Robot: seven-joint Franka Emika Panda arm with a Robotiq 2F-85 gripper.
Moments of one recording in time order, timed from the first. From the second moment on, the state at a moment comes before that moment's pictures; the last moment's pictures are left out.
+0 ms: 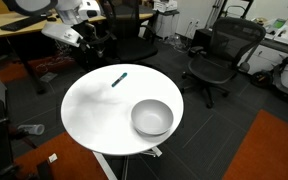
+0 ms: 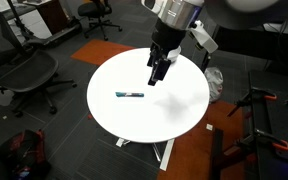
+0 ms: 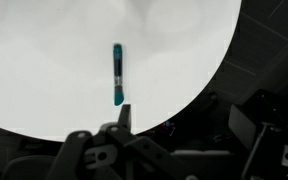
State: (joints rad) arm 0.08 0.18 0.09 -2.29 0.33 2.78 -0.55
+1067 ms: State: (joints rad) arm -0.08 0.48 0.17 -2.05 0.20 2.78 -0.55
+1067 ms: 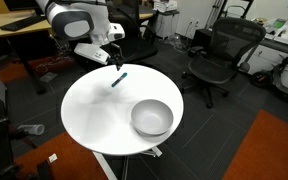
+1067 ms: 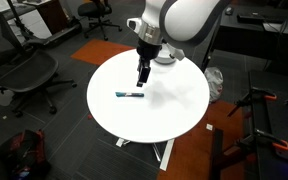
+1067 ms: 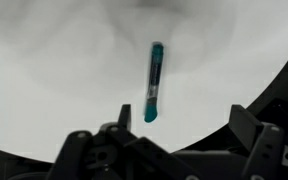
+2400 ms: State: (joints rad) arm -0.08 0.72 0.19 -1.83 0.08 2.78 -0.50
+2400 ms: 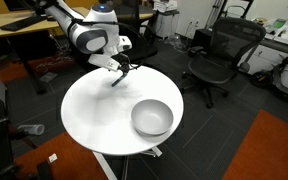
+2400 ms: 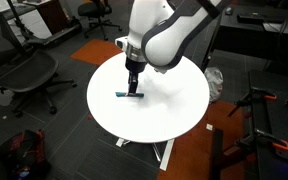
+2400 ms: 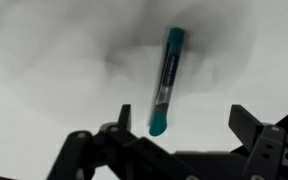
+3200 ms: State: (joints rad) arm -0.09 0.82 0.18 -1.72 0.08 2.73 -0.49
